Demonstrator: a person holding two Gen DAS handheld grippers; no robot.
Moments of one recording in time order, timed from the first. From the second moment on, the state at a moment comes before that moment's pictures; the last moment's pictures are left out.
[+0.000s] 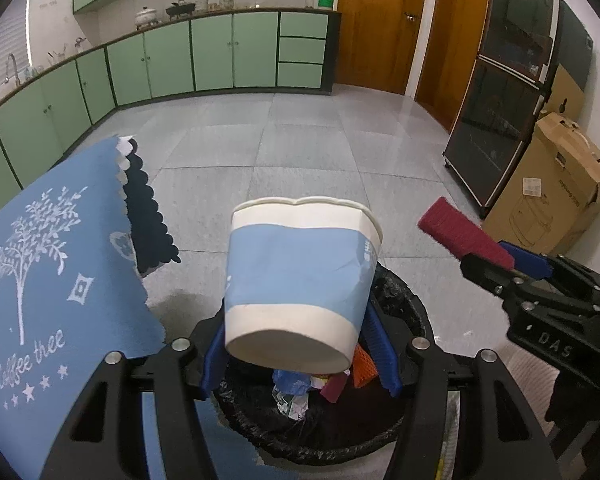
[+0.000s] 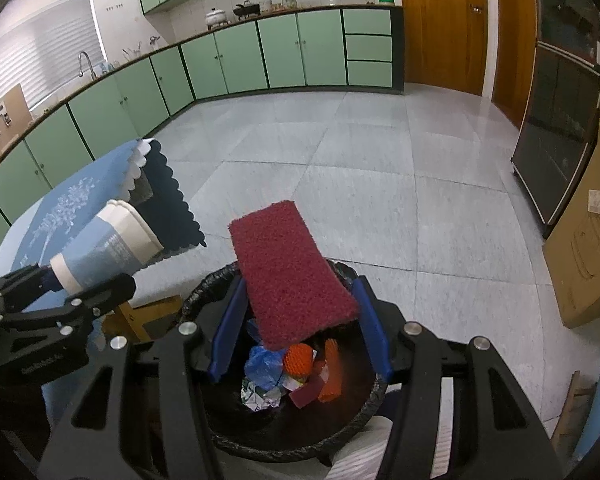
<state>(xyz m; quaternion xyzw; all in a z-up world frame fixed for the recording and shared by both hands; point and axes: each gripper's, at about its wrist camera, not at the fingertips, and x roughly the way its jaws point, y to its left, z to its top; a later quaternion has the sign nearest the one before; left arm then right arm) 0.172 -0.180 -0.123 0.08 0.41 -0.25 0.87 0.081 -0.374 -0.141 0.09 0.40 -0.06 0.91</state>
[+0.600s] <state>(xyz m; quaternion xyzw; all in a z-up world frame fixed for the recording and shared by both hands) 0.179 -0.178 -0.122 0.07 0.42 -0.25 0.87 0.094 -0.378 -0.147 0.08 0.40 -0.07 0.91</state>
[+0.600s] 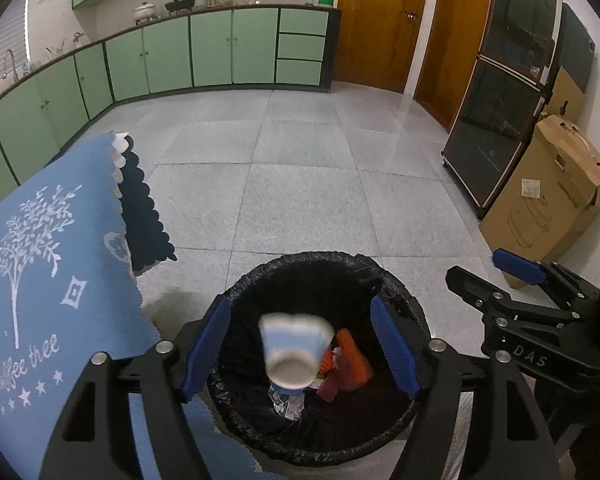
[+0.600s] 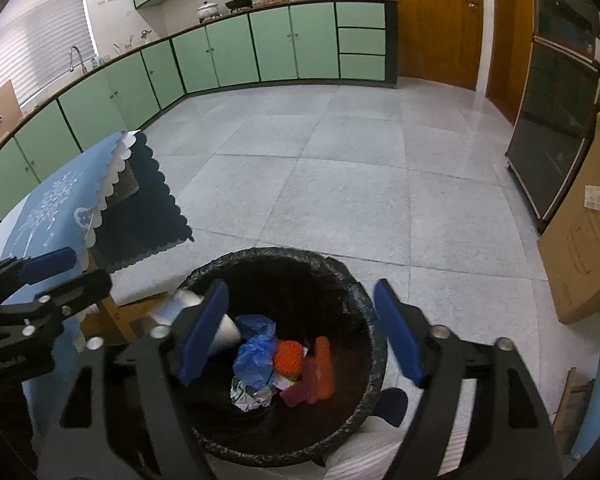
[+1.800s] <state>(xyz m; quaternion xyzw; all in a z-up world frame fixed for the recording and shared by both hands) 0.113 -0.080 -0.022 0.02 0.35 -0.17 0.92 0.035 -0.307 -0.026 0.06 0.35 -0.01 0.93</state>
